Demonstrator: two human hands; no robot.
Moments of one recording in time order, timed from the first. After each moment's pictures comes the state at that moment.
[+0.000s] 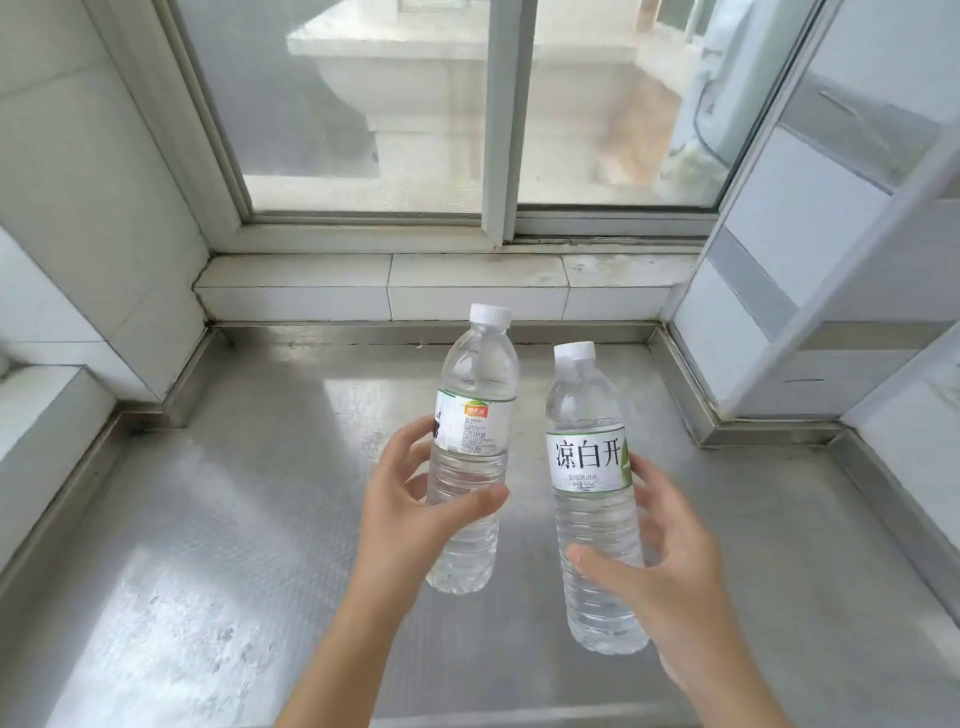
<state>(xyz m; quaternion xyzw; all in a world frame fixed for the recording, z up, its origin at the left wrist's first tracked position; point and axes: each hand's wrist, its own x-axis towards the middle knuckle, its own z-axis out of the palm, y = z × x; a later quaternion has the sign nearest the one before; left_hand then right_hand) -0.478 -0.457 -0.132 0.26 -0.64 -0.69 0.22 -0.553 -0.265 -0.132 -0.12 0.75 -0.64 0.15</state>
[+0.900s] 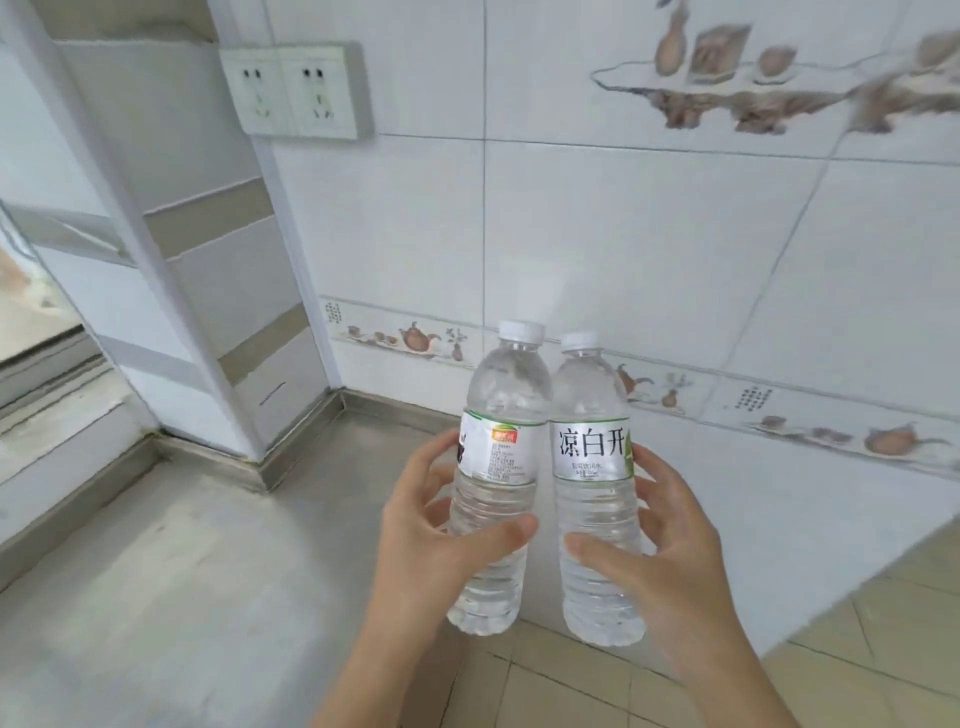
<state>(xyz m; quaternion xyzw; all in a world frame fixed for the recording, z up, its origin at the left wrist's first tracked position) -0.505 -0.159 -0.073 -0.22 -0.67 -0.69 -0.15 -0.387 -0.011 -0.079 0.26 0.67 -0.64 -0.29</state>
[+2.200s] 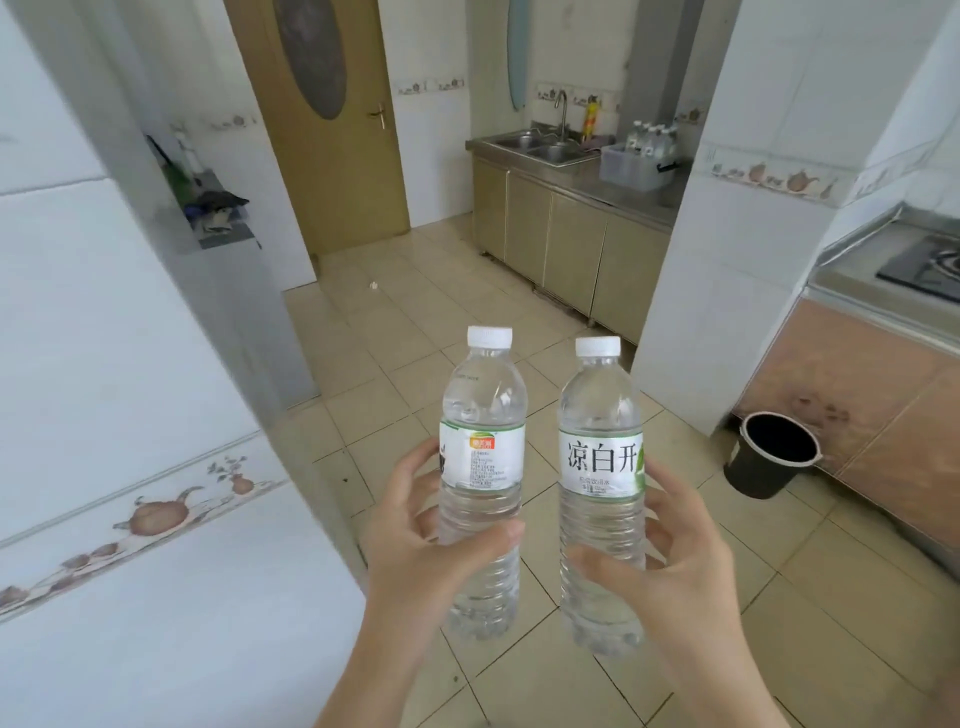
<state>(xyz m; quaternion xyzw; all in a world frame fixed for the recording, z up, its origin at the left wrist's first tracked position) -0.087 0.295 -0.086 -0.42 -0.54 -0.57 -0.46 0.100 0.281 -0.097 0.56 0.47 -0.41 -0.55</state>
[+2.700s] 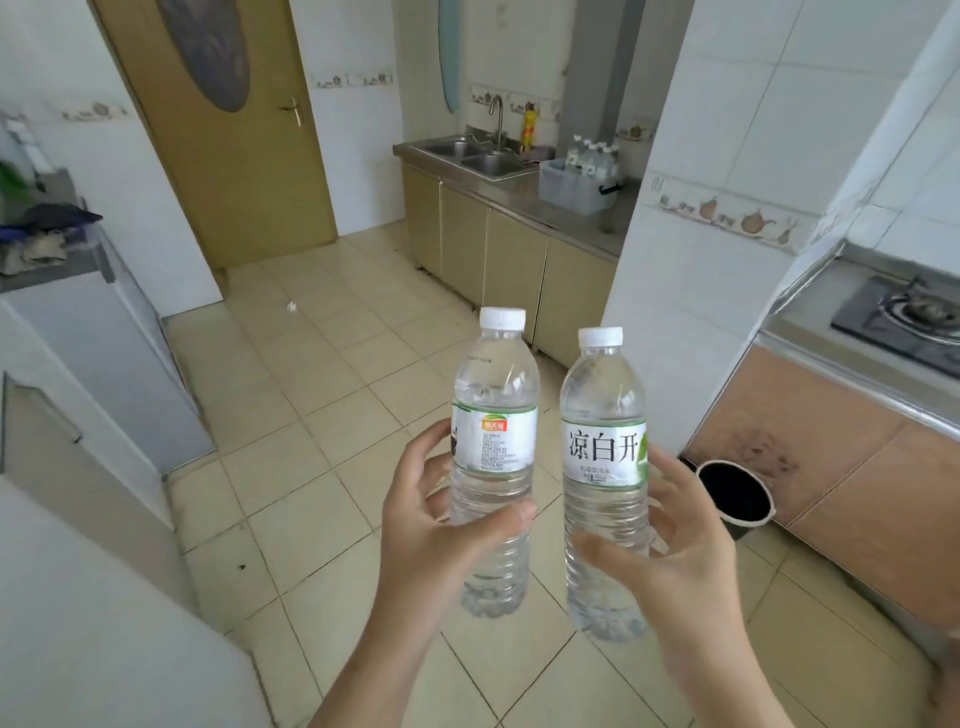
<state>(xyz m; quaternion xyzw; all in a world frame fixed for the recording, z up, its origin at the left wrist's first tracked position) 0.035 0.592 -0.088 -0.45 -0.48 -0.56 -0.50 0.212 0.555 -0.091 0.58 0.44 -0.37 -0.58</state>
